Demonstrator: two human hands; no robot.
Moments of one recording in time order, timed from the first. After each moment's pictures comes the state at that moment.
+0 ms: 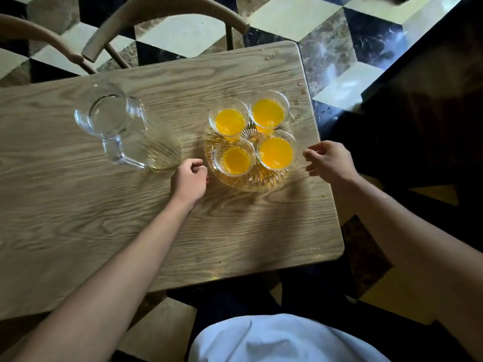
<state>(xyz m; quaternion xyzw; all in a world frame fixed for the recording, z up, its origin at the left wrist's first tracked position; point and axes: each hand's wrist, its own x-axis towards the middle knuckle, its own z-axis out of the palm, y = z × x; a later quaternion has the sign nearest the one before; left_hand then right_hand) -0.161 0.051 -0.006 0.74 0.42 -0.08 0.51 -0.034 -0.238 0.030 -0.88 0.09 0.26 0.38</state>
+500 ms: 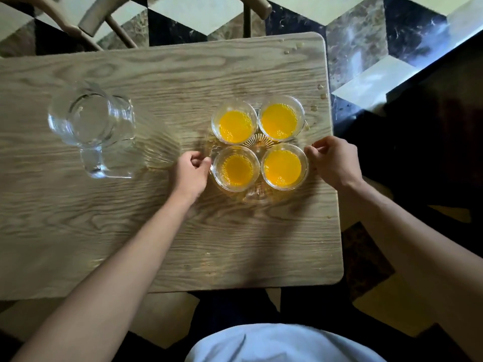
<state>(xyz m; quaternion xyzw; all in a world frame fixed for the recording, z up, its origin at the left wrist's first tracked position) -0.130 0.043 -0.014 0.75 0.48 -0.06 0.45 0.009 -0.222 0.008 -0.93 0.01 0.23 0.30</state>
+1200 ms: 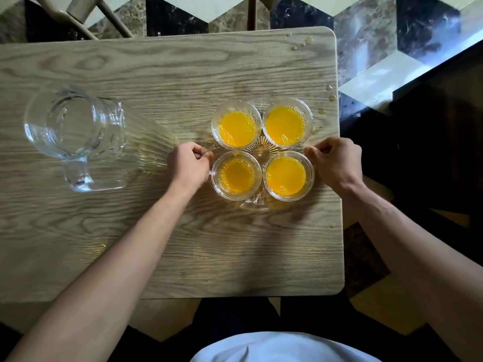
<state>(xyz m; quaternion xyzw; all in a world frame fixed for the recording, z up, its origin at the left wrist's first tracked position) -0.105 0.051 -0.020 0.78 0.48 -0.08 0.39 0.020 -0.211 0.002 -0.93 0.02 0.23 0.30</state>
